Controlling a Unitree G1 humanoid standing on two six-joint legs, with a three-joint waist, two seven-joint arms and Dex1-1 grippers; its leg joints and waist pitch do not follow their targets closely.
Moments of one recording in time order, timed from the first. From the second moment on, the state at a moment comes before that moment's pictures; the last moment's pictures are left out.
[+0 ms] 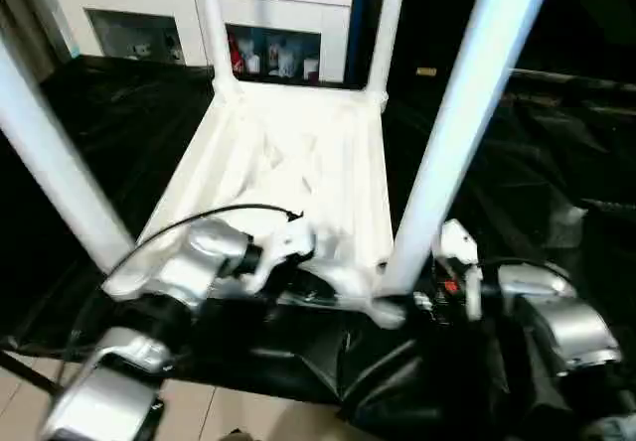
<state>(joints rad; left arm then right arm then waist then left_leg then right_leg) -0.66 0.25 -0.30 0.74 0.05 0.00 -1.20 -0.34 -0.36 0.09 0.40 0.20 0.17 1.01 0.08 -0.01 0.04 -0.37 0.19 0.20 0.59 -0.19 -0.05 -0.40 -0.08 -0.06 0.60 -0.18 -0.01</state>
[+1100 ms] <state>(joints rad) -0.64 0.30 -0.33 0.69 0.01 -0.01 -1.43 -0.28 -0.45 0.16 0.29 0.24 0.17 1.22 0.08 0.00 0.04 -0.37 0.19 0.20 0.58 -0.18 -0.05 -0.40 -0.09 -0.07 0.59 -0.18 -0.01</state>
